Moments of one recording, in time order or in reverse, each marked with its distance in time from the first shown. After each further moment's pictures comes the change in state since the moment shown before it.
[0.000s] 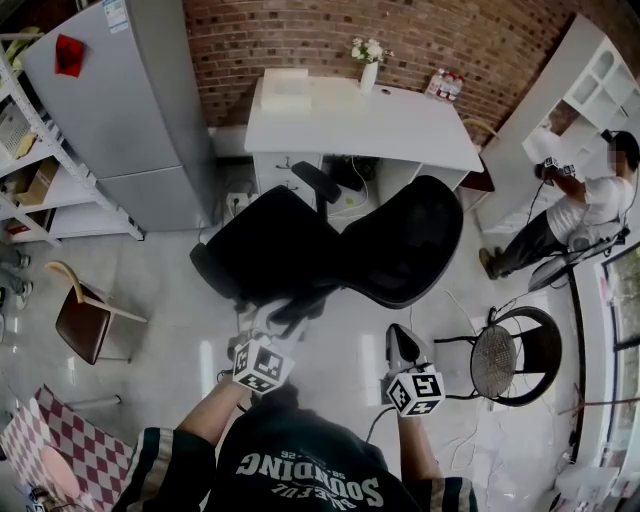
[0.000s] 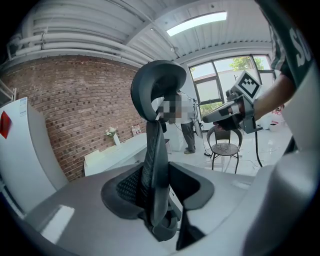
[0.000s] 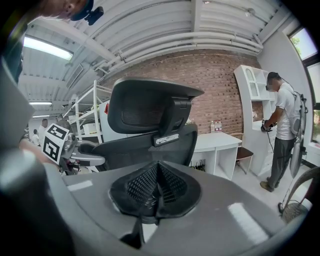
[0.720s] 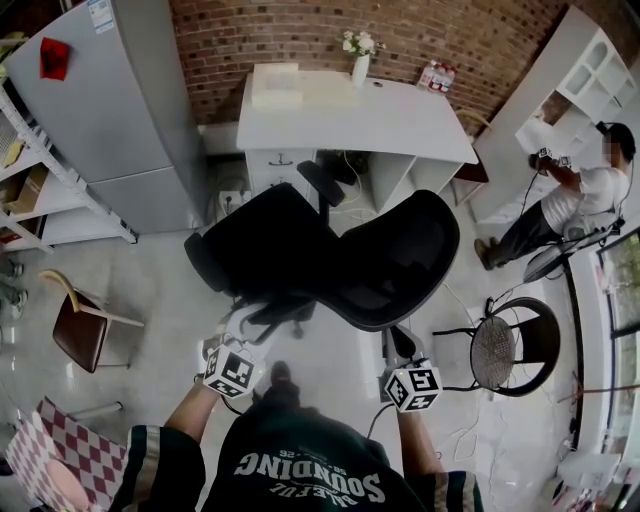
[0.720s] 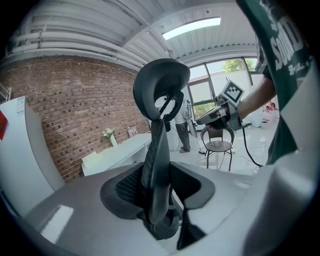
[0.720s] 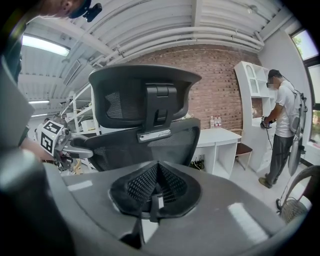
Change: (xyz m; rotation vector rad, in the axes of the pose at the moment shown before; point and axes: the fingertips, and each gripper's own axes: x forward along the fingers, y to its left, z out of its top) left arm -0.037 0.034 -0.023 0.038 -0.020 -0.077; right arm 0.020 0.008 -0.013 0.008 0.056 -0.015
